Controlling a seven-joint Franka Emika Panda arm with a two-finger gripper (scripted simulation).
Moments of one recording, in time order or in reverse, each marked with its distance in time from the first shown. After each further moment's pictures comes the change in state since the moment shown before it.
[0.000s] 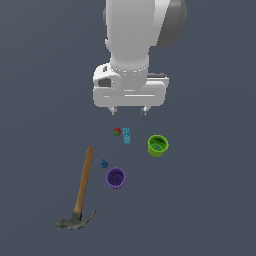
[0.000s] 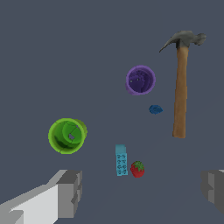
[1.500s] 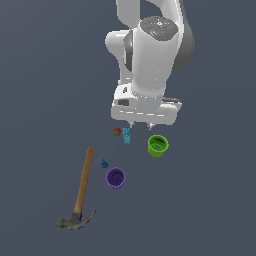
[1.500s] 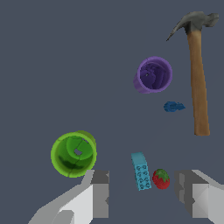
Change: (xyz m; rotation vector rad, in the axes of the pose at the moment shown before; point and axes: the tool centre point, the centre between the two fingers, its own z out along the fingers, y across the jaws) arm 0.015 -0.041 0.056 -0.036 -0.003 0.132
